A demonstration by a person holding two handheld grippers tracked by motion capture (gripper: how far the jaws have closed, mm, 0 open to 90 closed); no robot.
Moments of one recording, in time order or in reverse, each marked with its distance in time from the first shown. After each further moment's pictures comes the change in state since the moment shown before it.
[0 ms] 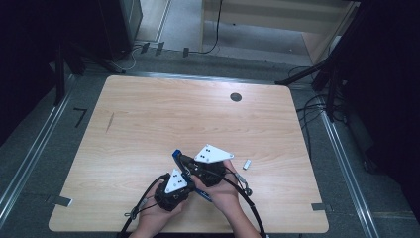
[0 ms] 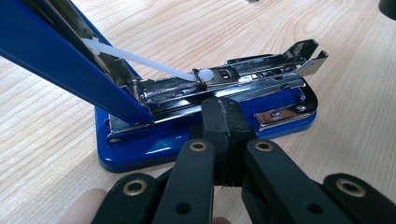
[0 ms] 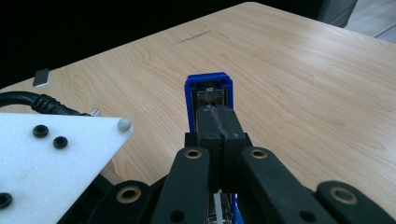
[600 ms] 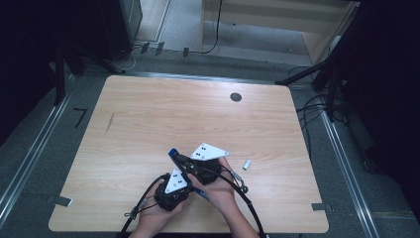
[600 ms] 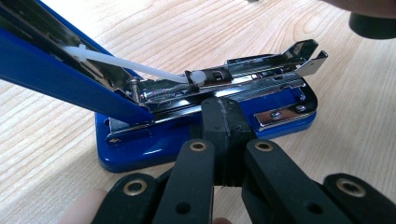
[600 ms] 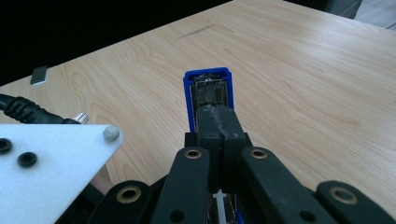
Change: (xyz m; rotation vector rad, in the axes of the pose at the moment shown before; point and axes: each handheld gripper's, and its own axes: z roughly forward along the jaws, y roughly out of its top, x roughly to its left) left arm 0.000 0.000 0.000 0.002 -0.001 0.003; right arm -0.001 -0.001 0.014 0.022 0.014 0.013
